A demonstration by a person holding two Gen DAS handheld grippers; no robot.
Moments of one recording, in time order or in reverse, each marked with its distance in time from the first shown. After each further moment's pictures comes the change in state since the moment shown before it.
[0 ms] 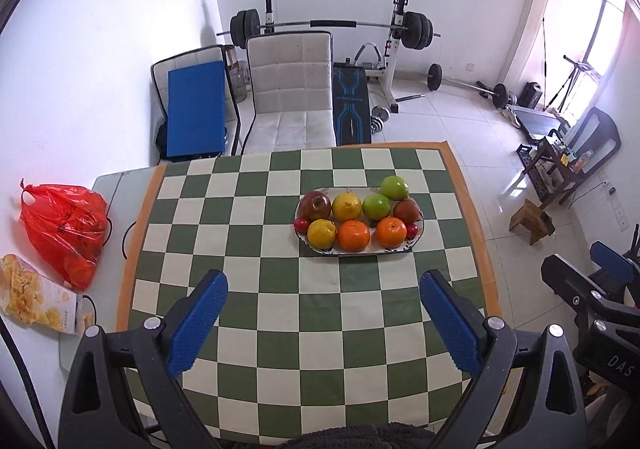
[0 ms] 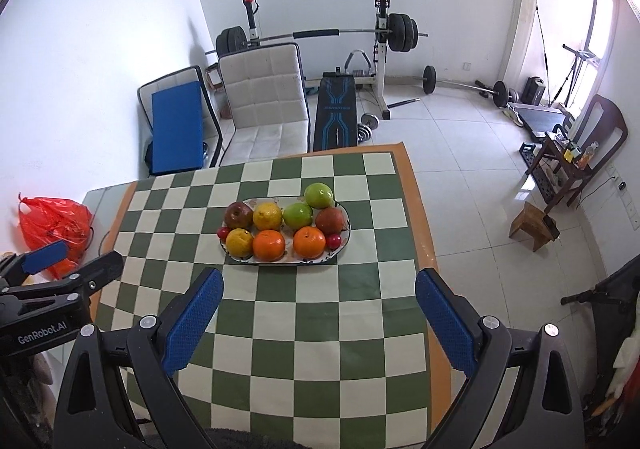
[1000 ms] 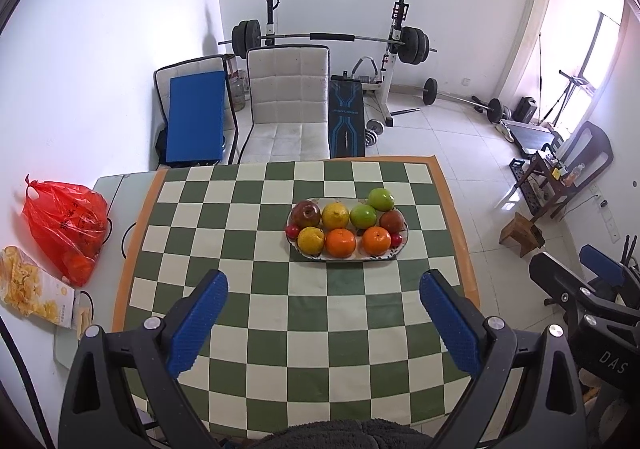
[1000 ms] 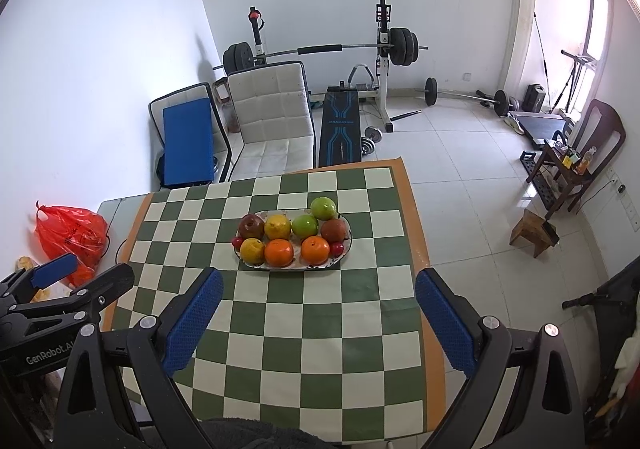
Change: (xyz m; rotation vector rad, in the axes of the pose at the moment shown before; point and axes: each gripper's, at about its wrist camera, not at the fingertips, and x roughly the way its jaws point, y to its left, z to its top) left arm -0.030 -0.009 -0.003 -0.032 -0.042 -0.022; right arm -0.069 -0.001 -0.001 0.009 -0.043 0.015
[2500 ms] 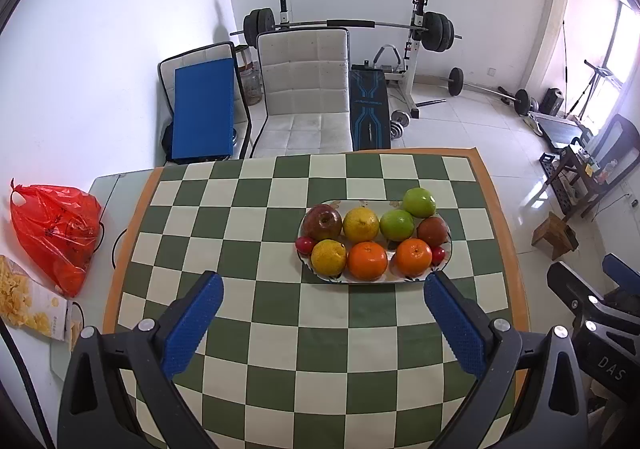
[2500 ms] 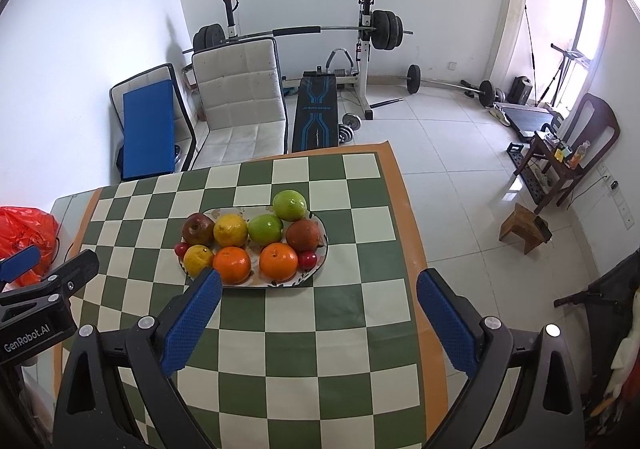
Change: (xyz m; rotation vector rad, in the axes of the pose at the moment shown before) left arm 0.115 0.002 0.015 0.009 0.022 0.085; right arm 0.174 -0.026 0.013 -0.010 0.044 -0.085
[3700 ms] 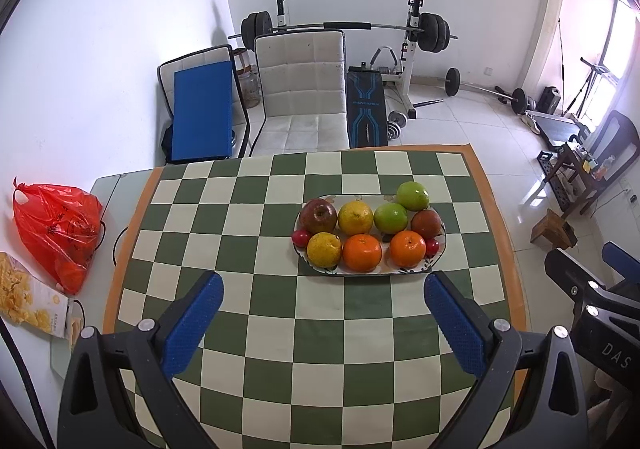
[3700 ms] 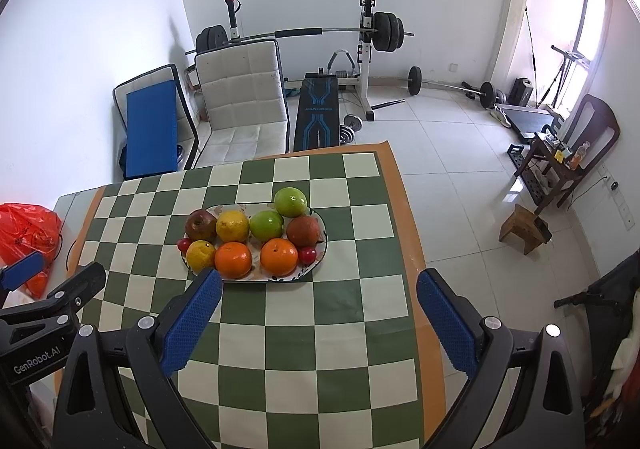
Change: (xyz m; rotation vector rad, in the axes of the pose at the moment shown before) left arm -0.010 -0.003 -0.009 0.000 -0.003 -0.002; right arm -0.013 0.000 -0.007 -0.009 -0.011 0.008
